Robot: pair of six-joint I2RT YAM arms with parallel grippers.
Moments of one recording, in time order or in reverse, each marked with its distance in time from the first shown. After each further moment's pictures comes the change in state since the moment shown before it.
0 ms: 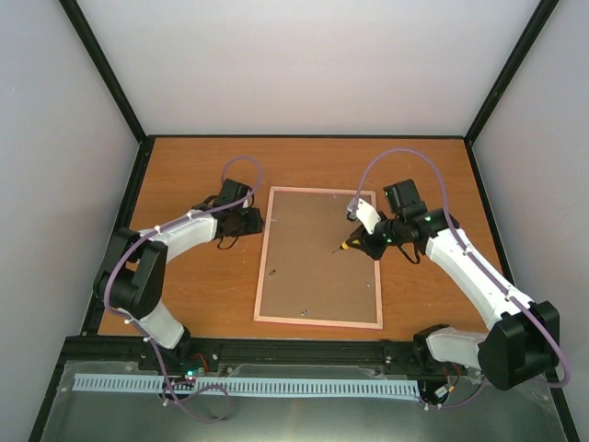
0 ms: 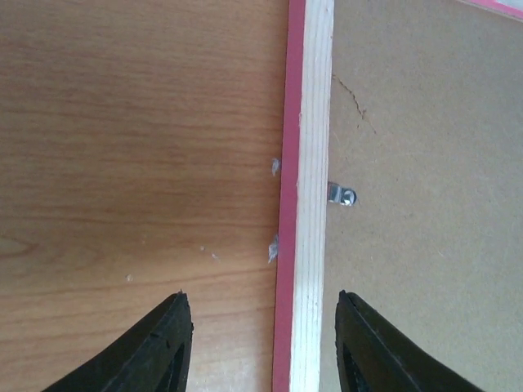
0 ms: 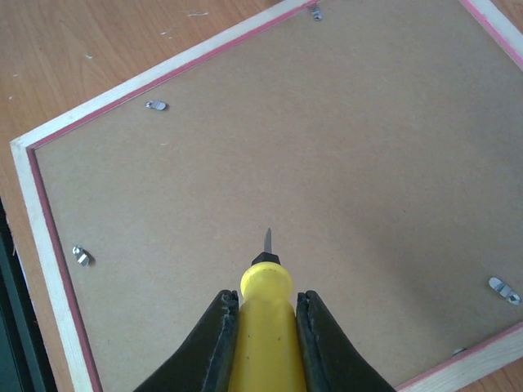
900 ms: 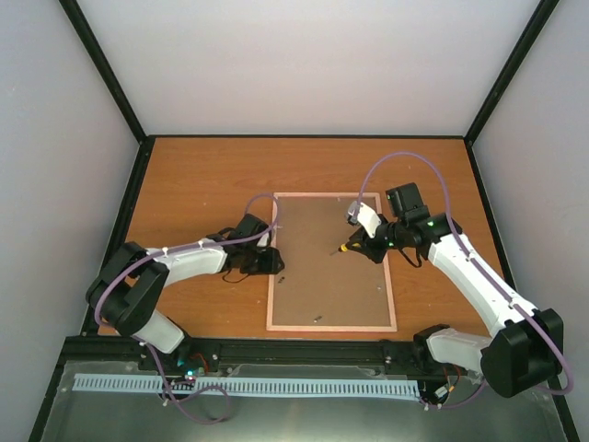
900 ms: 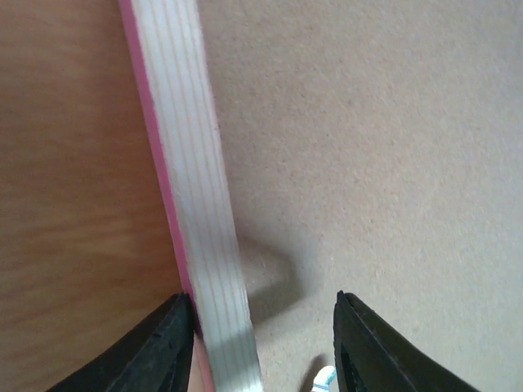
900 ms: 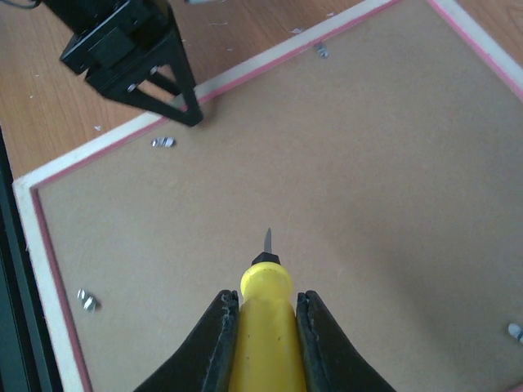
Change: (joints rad) left arm -0.202 -0.081 -0.225 0.055 0.170 -0.093; right arm 0.000 -0.041 -0.039 0.021 -0.049 -0.031
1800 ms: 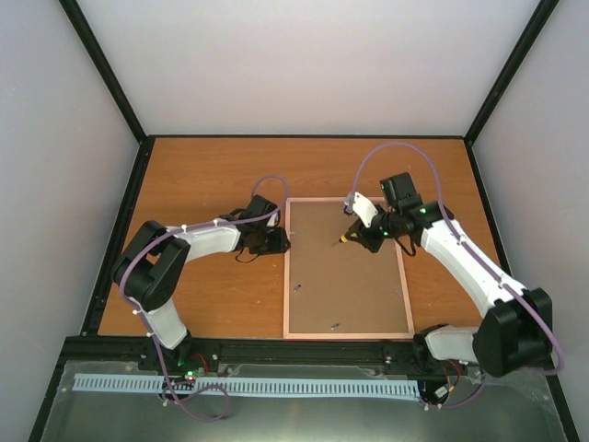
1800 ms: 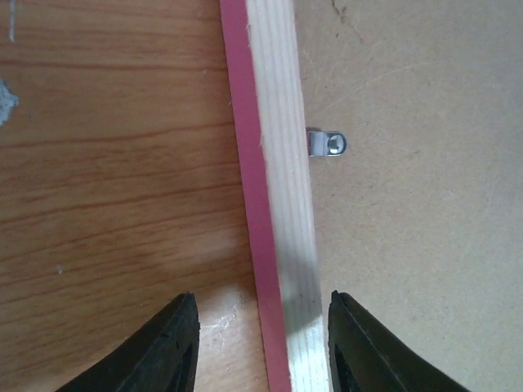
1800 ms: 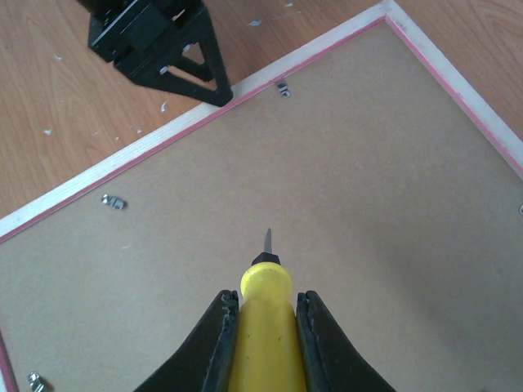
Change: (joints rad) left arm 0.022 0.183 0.214 0.006 -0.040 0.002; right arm -0.001 0.072 0.060 0.007 0.078 0.002
